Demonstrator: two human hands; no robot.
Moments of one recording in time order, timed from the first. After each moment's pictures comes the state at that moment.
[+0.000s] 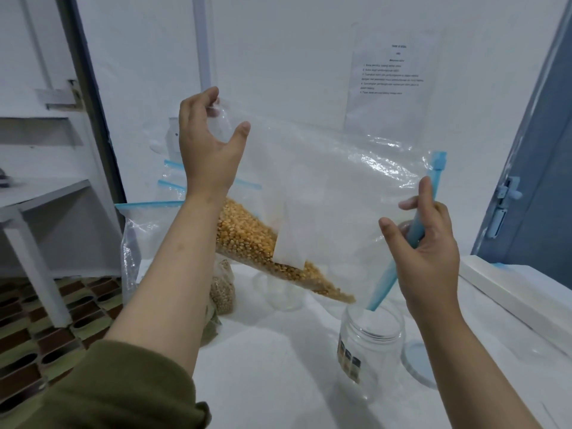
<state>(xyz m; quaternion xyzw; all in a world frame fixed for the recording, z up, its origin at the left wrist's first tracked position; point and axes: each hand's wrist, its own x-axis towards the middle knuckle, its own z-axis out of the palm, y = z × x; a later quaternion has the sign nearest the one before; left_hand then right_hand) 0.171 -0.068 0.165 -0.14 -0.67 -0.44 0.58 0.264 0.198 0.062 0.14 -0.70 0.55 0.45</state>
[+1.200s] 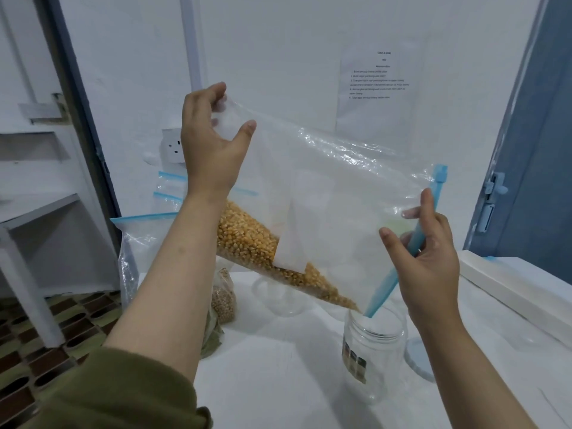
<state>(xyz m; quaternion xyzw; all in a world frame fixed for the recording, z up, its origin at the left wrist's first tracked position) 0.180 -0.062 0.184 -0.20 -0.67 -0.44 0.57 0.270 0.197 0.052 0.10 -0.69 0.56 0.46</state>
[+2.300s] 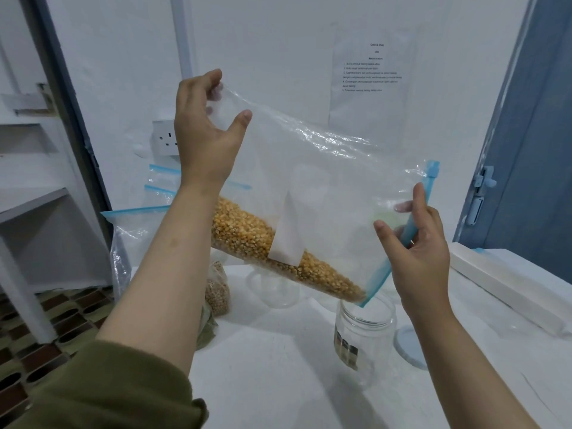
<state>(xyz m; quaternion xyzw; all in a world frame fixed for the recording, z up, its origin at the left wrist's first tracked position) 0.187 -0.057 0.186 -0.21 -0.67 -0.43 0.57 0.269 0.202 0.050 0.09 -0.70 0.55 0.45</state>
